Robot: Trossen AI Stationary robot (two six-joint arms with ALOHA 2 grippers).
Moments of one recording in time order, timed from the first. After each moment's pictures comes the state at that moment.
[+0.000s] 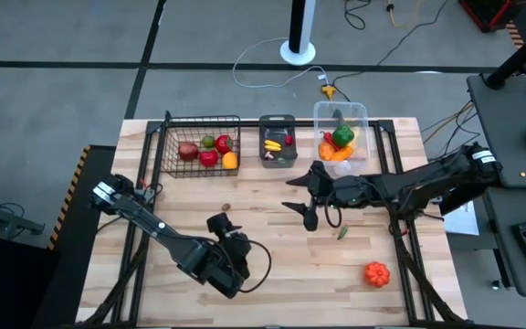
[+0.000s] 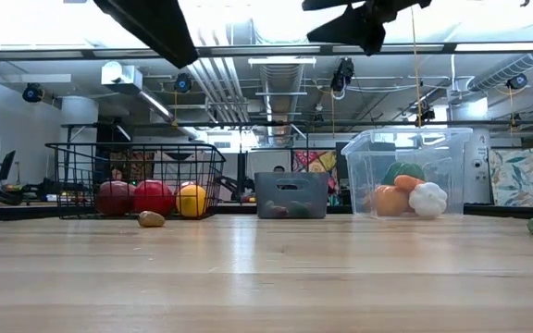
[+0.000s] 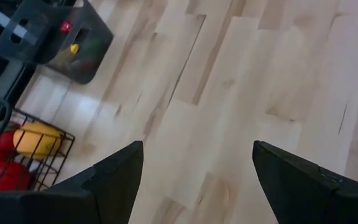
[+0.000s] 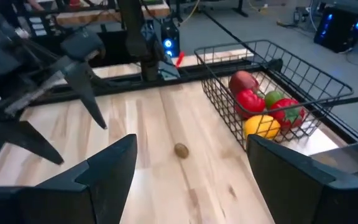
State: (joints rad) left arm -0.60 1.84 1.51 -1.04 -0.75 -0.83; right arm 0.18 1.28 0.86 0.12 0.35 0.16
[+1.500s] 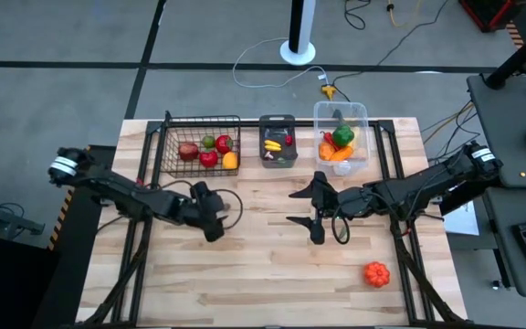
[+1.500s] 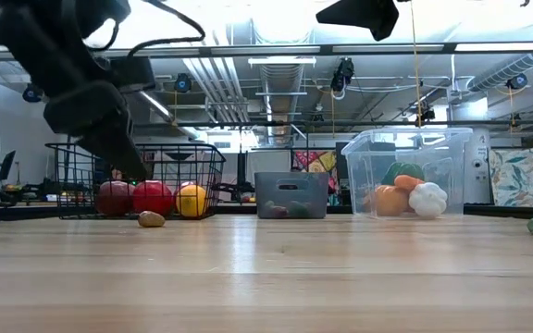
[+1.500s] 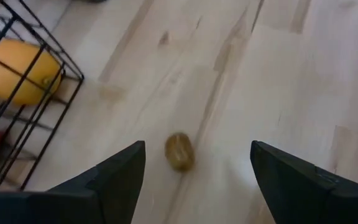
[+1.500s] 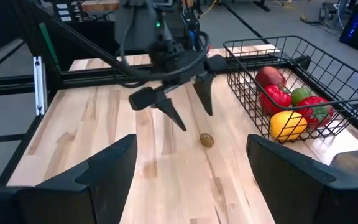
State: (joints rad) left arm -0.30 1.32 0.62 -0.34 -0.51 -0.52; right arm 0.29 1.27 0.89 0.04 0.37 0.17
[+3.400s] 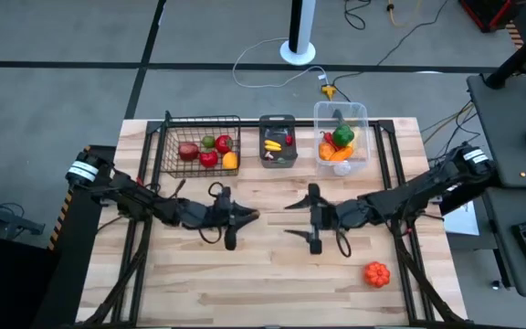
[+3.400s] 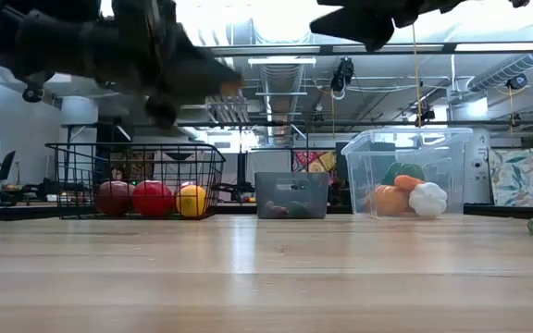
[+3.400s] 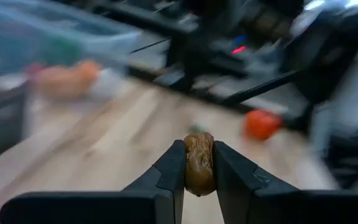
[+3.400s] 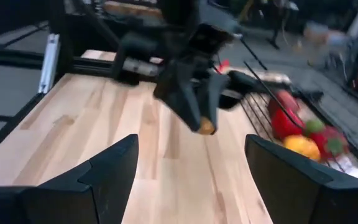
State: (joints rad) left arm -0.30 1.53 0.48 0.92 -0.44 -0.36; right arm 0.33 1.35 0.74 0.36 0.37 -0.04
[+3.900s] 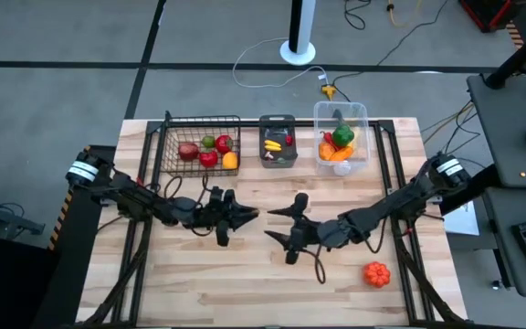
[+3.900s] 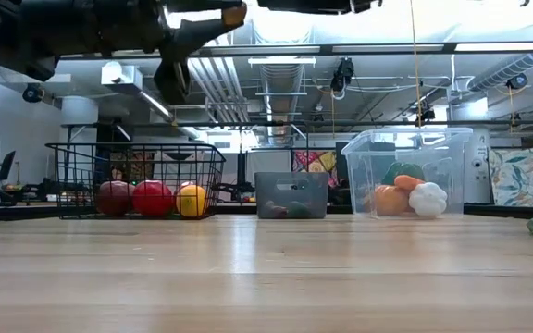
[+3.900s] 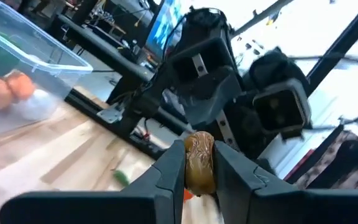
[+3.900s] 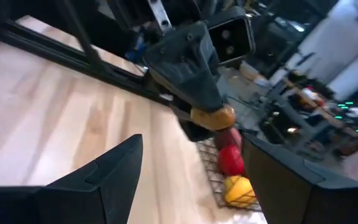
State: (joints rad) left arm -0.30 1.53 0.48 1.21 -0.36 -0.60; right arm 0.42 1.63 0.94 0.52 0.66 -0.41
